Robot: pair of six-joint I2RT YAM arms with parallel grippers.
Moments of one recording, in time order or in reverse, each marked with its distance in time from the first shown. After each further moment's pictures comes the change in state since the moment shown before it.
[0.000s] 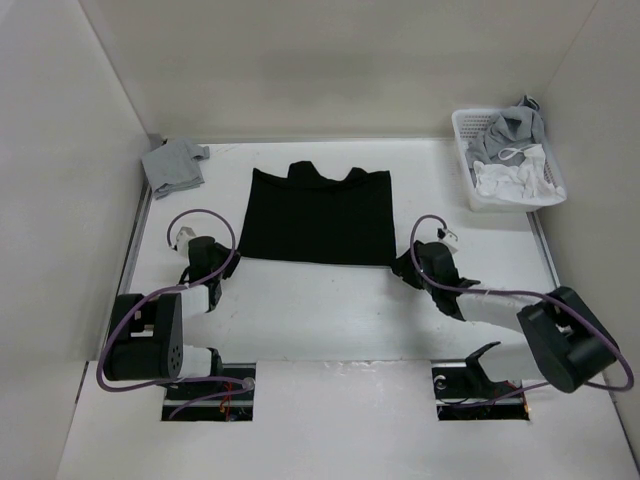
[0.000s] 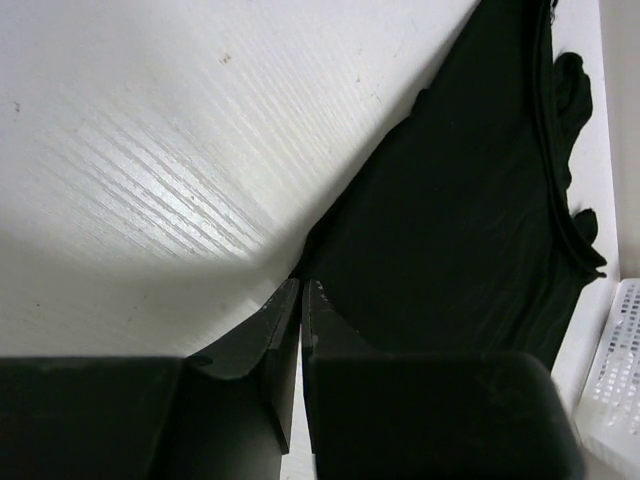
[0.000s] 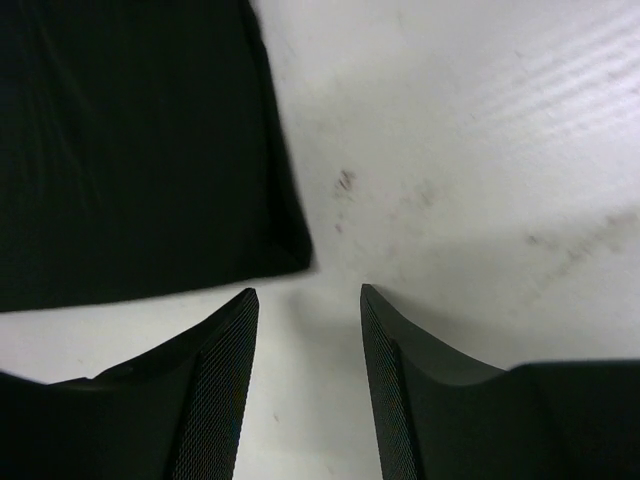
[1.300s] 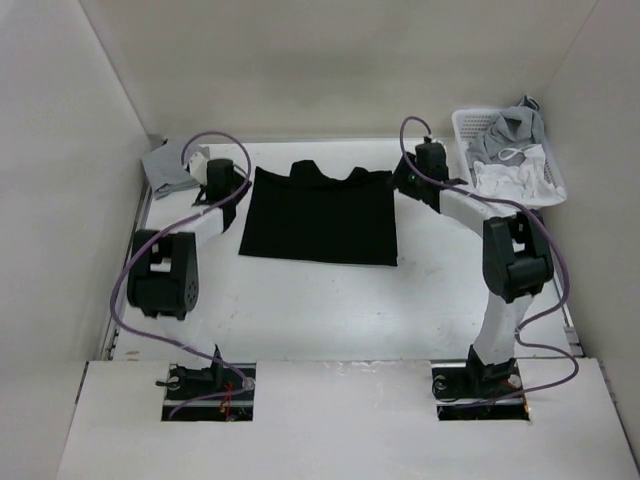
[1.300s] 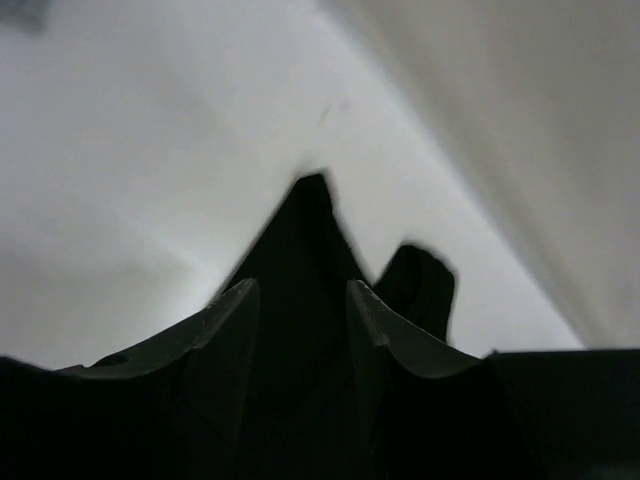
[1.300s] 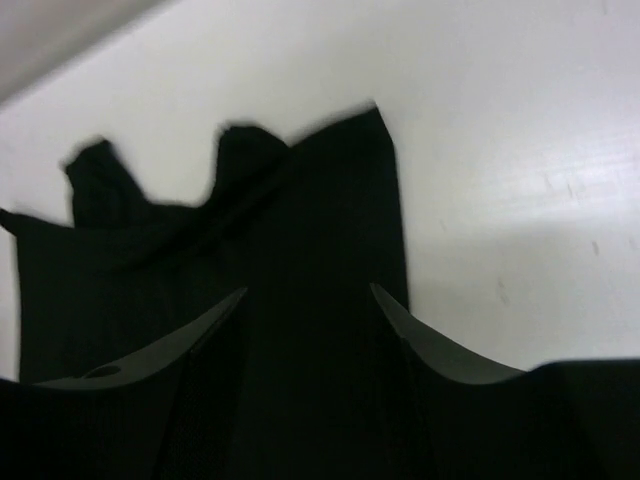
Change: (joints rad) left arm -0.098 0.491 0.893 -0.277 -0.191 0.121; right arm -0.260 0.664 1.075 -0.342 -0.212 -0.325
